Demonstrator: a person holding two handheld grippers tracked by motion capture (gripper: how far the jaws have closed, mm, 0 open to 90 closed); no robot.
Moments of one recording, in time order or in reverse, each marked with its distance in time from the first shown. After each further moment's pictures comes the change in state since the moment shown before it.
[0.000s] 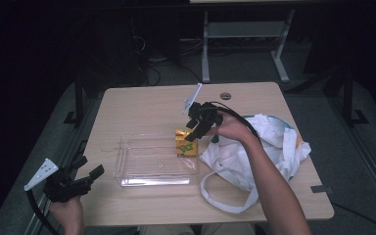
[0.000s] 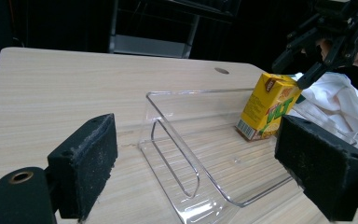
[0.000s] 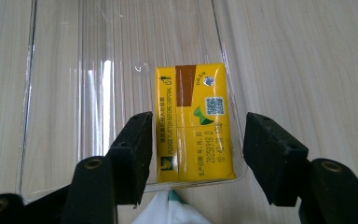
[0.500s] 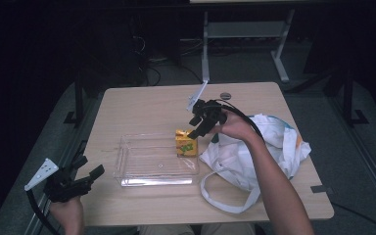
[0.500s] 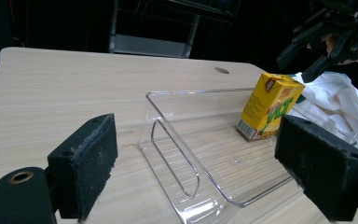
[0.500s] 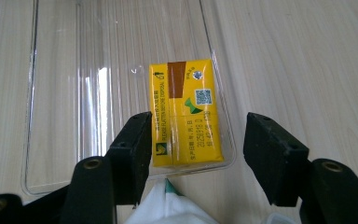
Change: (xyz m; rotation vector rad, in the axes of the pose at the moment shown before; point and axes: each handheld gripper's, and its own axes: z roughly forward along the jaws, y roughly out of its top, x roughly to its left) left arm -0.001 0.000 0.000 -0.001 -0.002 0.001; right arm -0.001 -0.006 -0.013 -0.022 -0.026 0.016
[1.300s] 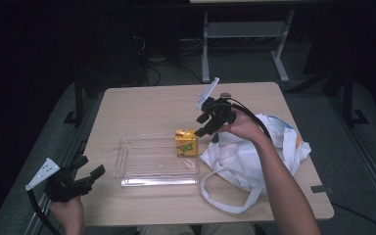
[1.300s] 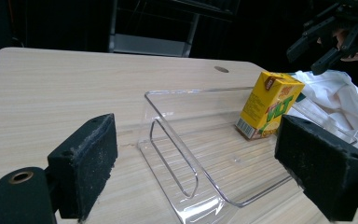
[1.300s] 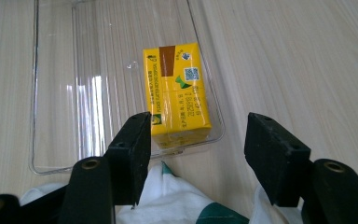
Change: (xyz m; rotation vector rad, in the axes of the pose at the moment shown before) left arm -0.001 0.000 0.001 0.006 0.003 0.005; right arm 0.001 -0.017 -0.020 -0.030 -0.033 0.038
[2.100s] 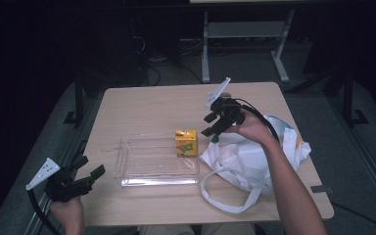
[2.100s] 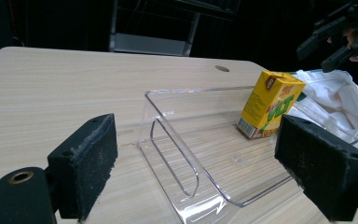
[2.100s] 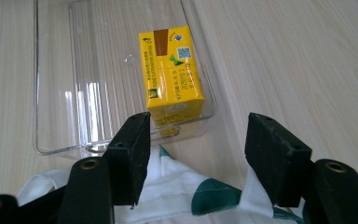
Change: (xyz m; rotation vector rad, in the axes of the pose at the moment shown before) left arm 0.000 0.000 0.001 0.003 0.001 0.003; right arm 0.002 -0.019 -0.016 -0.027 -0.028 0.041
